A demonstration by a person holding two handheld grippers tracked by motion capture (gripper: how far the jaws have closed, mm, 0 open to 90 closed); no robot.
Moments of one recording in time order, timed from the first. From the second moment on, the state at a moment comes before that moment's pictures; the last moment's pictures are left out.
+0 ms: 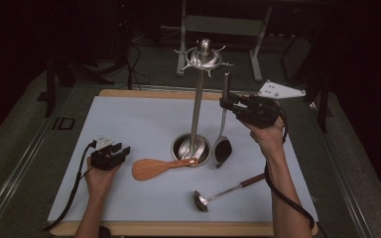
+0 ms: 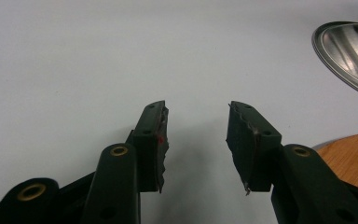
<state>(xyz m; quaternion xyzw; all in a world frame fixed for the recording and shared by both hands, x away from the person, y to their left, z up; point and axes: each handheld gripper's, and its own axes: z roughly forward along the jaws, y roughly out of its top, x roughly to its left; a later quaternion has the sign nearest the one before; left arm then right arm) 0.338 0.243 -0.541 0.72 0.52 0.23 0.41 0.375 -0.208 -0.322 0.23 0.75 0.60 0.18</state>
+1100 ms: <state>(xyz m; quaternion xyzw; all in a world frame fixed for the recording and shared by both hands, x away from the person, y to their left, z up) 0.338 0.243 -0.541 0.72 0.52 0.23 0.41 0.359 -0.223 -0.275 0.25 0.71 0.62 0.23</state>
